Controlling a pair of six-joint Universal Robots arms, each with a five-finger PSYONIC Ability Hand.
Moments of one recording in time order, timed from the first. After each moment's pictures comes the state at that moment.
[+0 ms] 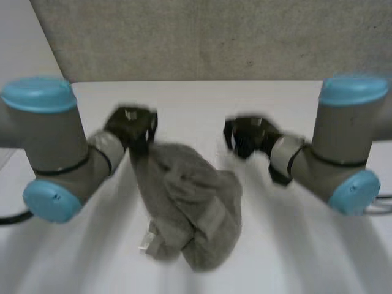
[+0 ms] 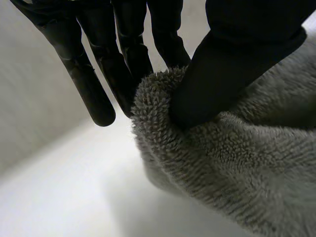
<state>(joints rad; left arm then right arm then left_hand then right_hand) 4.25 -2.06 -1.32 3.14 -1.50 3.38 2.03 -0.98 1.19 0.11 1.28 3.12 1.16 1.20 1.19 1.20 0.99 1.34 1.32 1.33 1.33 1.17</state>
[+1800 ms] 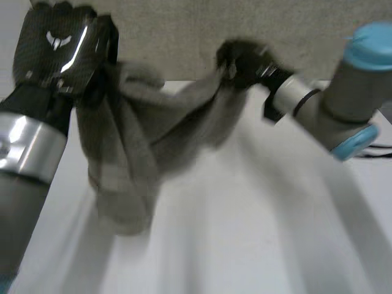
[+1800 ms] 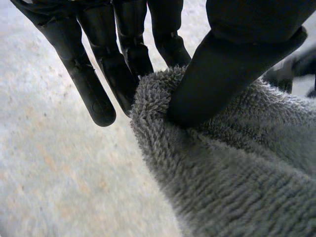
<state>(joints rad) 4.20 -1.40 -1.79 3.59 -1.56 3.48 1.98 -0.91 0.89 -0.11 1.10 3.38 1.16 1.21 1.21 1.22 0.99 1.32 1.32 1.33 1.33 1.15</state>
